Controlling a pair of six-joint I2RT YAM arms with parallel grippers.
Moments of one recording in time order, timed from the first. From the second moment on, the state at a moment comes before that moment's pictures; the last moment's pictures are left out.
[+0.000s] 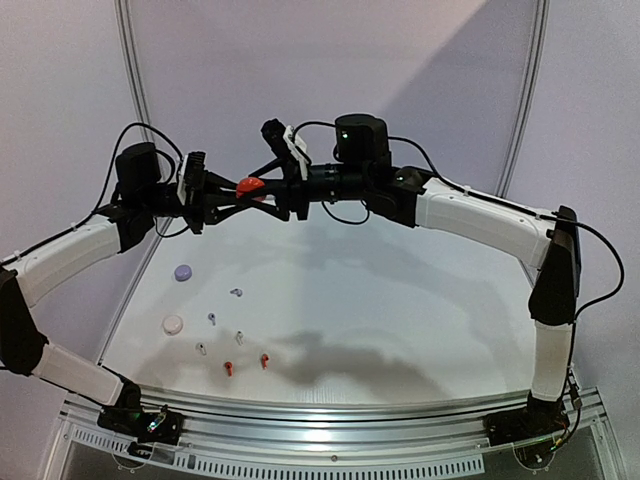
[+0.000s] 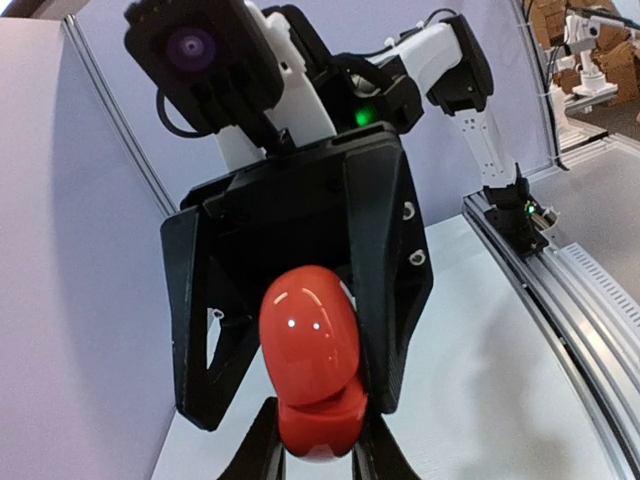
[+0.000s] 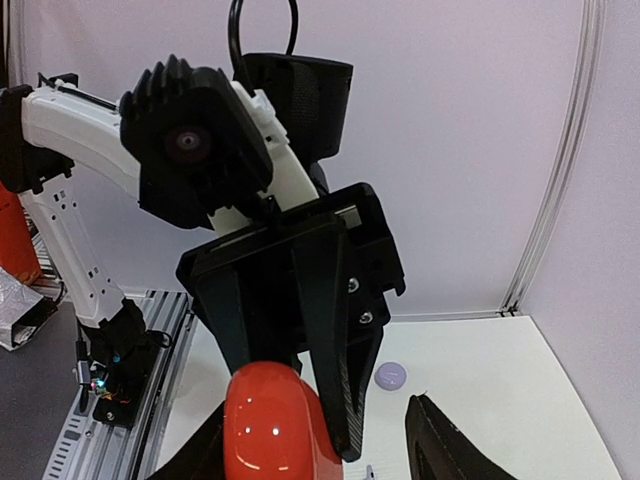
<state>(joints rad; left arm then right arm) -0.32 1.34 1.05 0.22 1.20 0.49 0.93 2.00 1.92 -0.01 -0.57 -0.10</state>
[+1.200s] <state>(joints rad) -0.34 1.33 1.01 0.12 1.16 0.47 0.90 2.01 1.95 -0.03 -0.59 -0.03</state>
